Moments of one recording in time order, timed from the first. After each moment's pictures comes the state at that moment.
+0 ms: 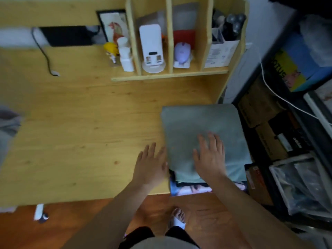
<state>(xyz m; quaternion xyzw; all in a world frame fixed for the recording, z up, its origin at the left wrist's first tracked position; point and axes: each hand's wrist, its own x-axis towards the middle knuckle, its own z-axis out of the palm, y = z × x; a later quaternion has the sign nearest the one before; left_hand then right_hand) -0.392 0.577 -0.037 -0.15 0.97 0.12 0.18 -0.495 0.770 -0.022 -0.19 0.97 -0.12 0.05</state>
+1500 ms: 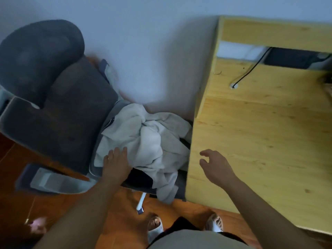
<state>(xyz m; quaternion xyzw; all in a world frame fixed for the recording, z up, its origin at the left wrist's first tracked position) 0.068 -0.179 -0.078 -0.42 0.89 0.04 0.17 -0.146 0.101 0.032 -0.24 0.91 -0.20 0.28</state>
